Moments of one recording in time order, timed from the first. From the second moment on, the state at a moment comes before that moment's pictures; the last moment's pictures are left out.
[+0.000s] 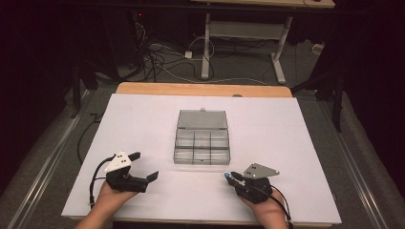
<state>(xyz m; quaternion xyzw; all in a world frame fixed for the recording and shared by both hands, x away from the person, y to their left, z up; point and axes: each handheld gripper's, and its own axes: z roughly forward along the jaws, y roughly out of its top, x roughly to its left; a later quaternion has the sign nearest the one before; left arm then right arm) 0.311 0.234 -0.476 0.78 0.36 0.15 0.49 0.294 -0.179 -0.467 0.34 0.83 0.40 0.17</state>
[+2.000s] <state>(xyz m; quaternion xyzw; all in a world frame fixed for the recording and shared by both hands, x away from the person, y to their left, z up) 0.303 0.242 -0.477 0.78 0.36 0.15 0.48 0.322 -0.137 -0.446 0.30 0.83 0.44 0.16</state>
